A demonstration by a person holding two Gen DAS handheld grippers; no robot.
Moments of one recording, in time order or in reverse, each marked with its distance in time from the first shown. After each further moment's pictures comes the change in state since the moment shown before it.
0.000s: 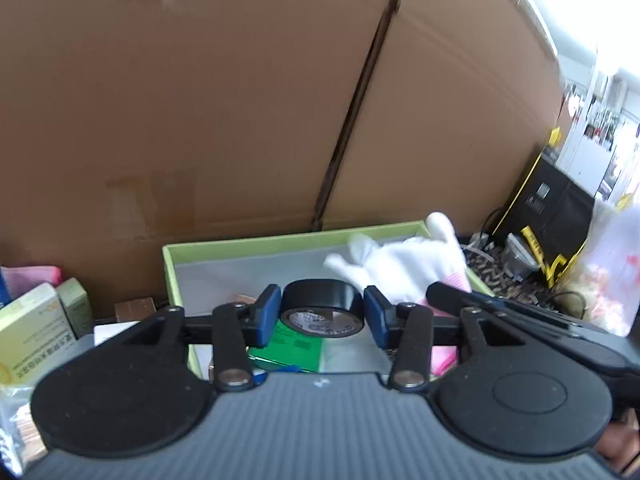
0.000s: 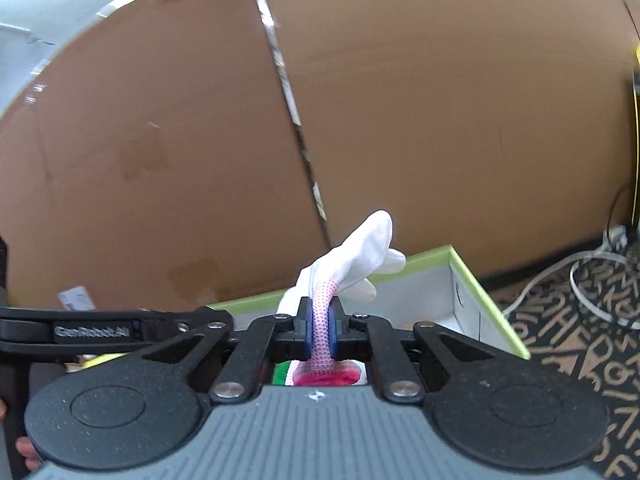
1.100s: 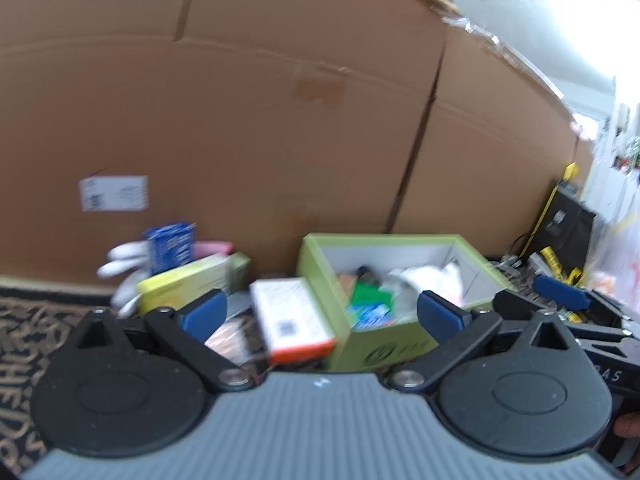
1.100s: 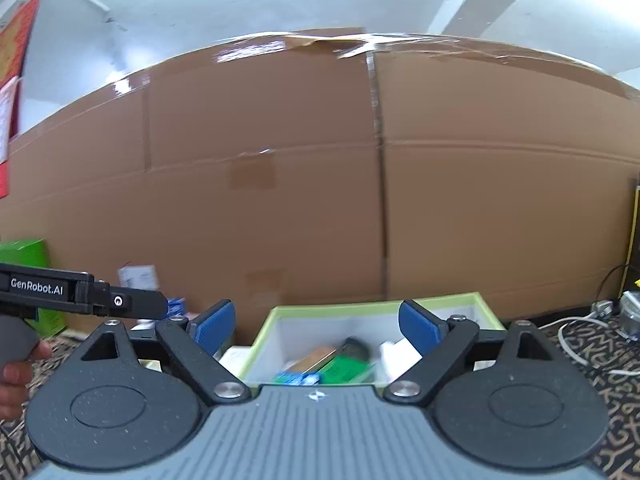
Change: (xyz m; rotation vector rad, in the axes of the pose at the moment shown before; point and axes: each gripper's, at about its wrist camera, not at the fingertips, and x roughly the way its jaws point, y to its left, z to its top) left arm -0.185 0.023 -0.063 -0.040 -0.150 0.206; right arm -0.111 0.088 -0.035 -0.221 -0.154 0.082
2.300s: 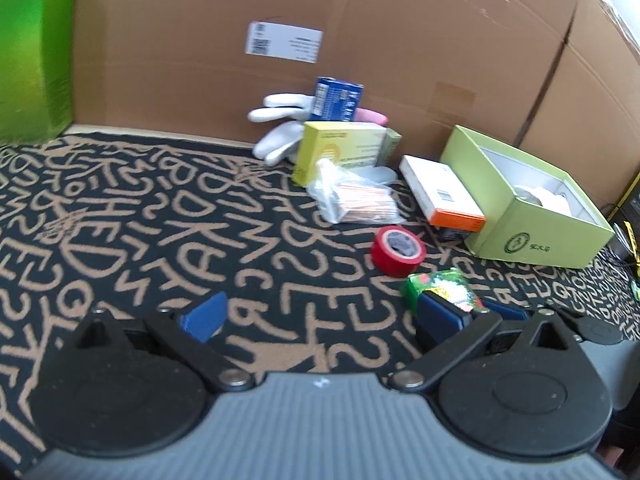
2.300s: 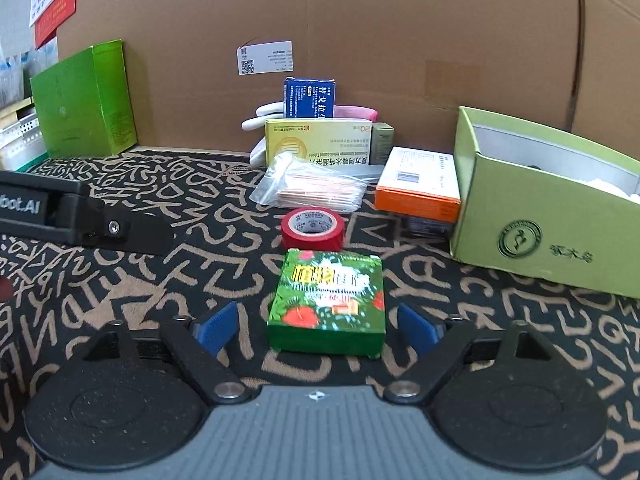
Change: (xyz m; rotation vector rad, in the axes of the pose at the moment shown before) left arm -0.011 0.096 -0.089 -0.182 0.199 0.190; right arm 0.072 0.129 -0.107 -0.158 0.427 0.164
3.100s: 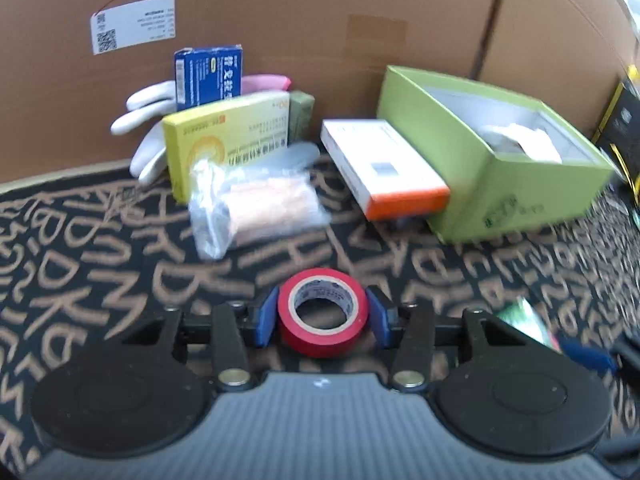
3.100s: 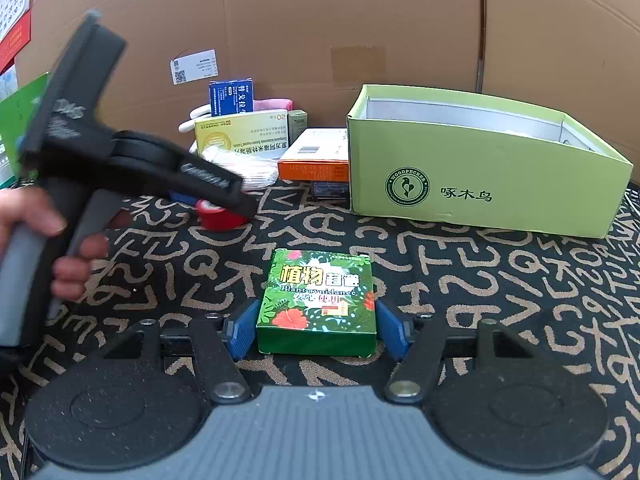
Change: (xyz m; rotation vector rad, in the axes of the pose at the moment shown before) left arm 0.082 -0.061 0.014 0.243 0.102 -0.063; right arm -0.043 -0.046 -0.033 0.112 -0.003 -0.091
